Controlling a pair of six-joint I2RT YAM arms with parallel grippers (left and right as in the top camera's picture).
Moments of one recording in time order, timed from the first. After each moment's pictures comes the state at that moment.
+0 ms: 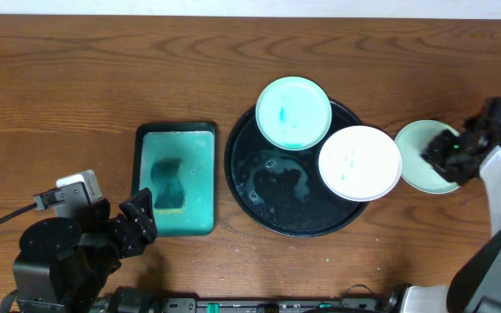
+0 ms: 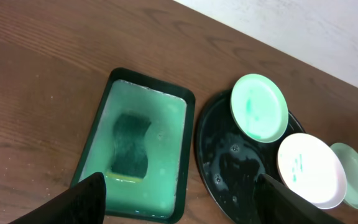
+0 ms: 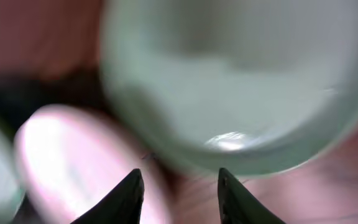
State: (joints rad) left arm -0.15 0.57 1.12 -1.15 0.02 -0.47; right arm -0.34 1.56 1.10 -0.83 -0.23 0.36
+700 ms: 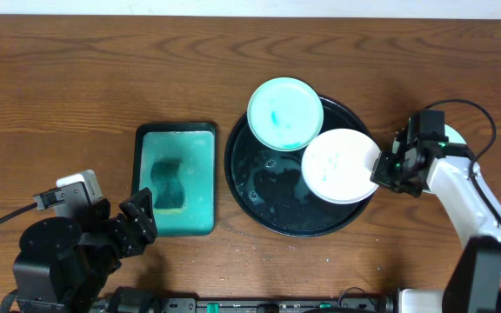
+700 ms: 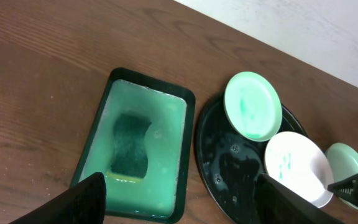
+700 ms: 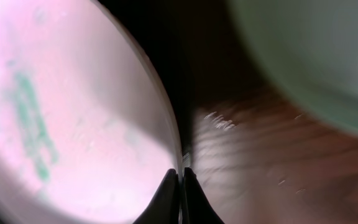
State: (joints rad) left arm -0.15 0.57 1.12 -1.15 0.02 -0.47; right arm -0.08 1.53 0.90 -0.76 -0.17 0.31
